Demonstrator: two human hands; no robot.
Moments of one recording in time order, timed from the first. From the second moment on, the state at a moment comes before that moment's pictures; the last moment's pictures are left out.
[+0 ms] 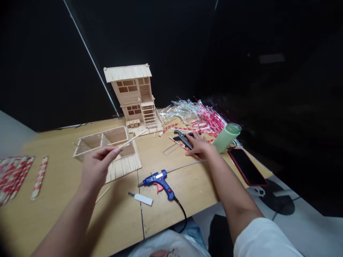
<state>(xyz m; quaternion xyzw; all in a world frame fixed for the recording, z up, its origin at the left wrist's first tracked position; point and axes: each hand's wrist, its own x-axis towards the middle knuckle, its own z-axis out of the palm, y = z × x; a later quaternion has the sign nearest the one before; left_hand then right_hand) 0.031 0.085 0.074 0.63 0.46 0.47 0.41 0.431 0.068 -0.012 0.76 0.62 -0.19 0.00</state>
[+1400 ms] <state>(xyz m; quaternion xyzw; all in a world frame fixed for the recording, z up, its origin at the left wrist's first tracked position) 0.123 0.104 0.041 0.65 0.45 0.43 0.44 0.287 0.002 0.008 0.60 0.56 -0.40 -0.41</state>
